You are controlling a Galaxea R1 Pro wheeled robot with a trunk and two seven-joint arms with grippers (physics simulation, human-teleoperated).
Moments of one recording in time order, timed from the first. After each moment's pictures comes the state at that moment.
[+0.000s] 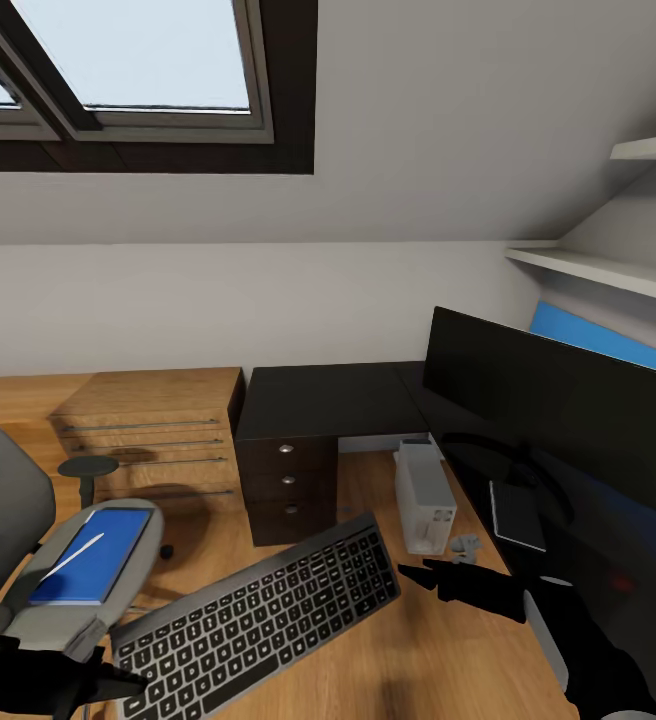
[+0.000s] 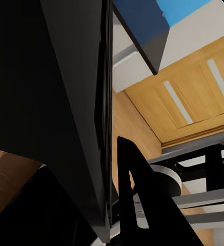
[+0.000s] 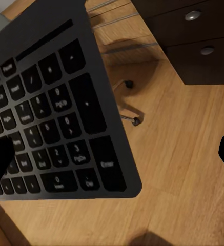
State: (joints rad) left arm -0.34 0.64 -0.37 -0.80 0.44 0.34 -1.50; right arm -0.41 -0.13 -0.13 -0.93 -0.07 0.50 0.97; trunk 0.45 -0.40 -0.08
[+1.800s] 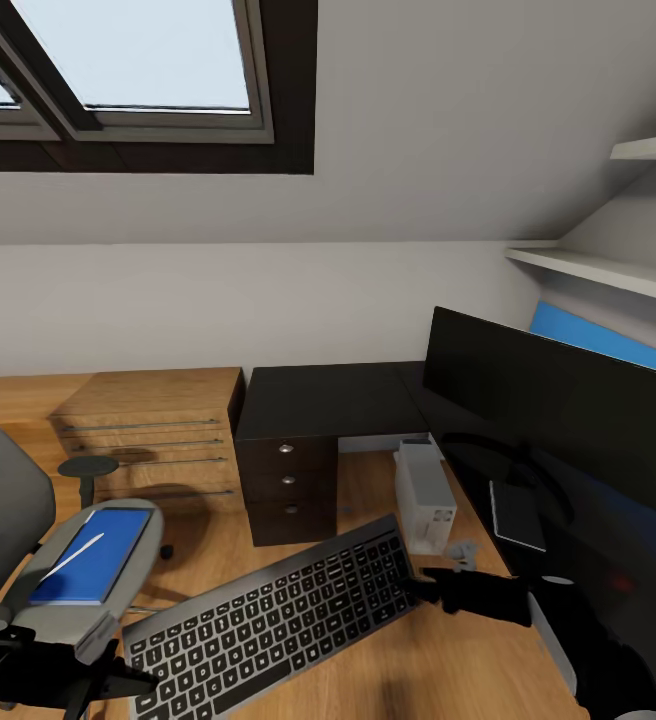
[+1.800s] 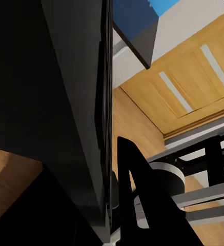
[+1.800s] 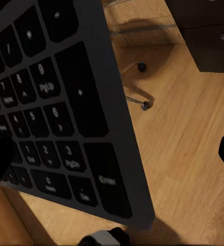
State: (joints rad) left arm -0.34 0.62 -0.38 -0.87 0.42 0.29 -1.51; right arm -0.41 -0.18 -0.05 -0.93 -0.06 0.50 1.05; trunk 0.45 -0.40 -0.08
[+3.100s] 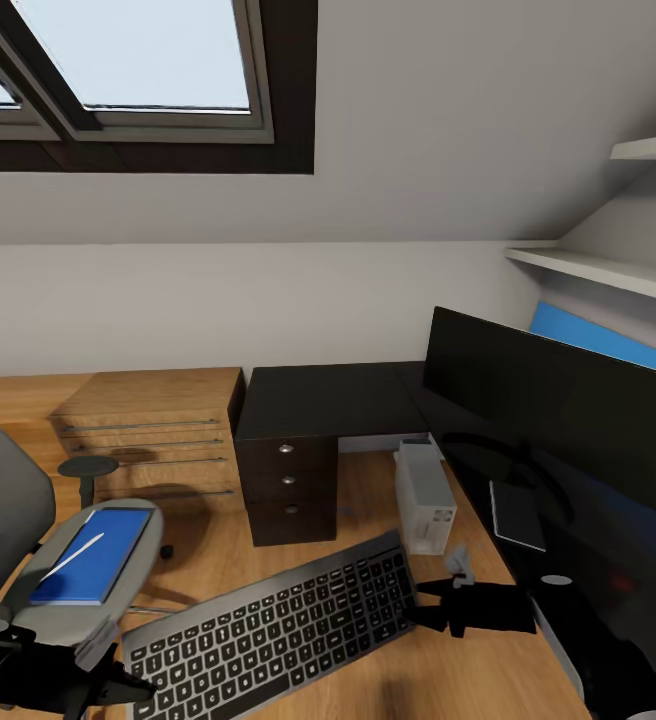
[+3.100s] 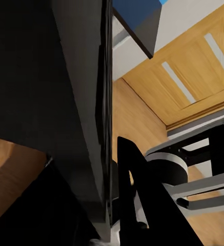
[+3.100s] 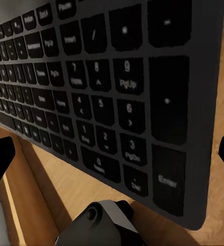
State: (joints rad) left arm -0.34 0.62 -0.38 -0.87 0.37 0.29 -1.52; right arm -0.41 -0.22 0.02 -0.93 0.01 0.44 1.23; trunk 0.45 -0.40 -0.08
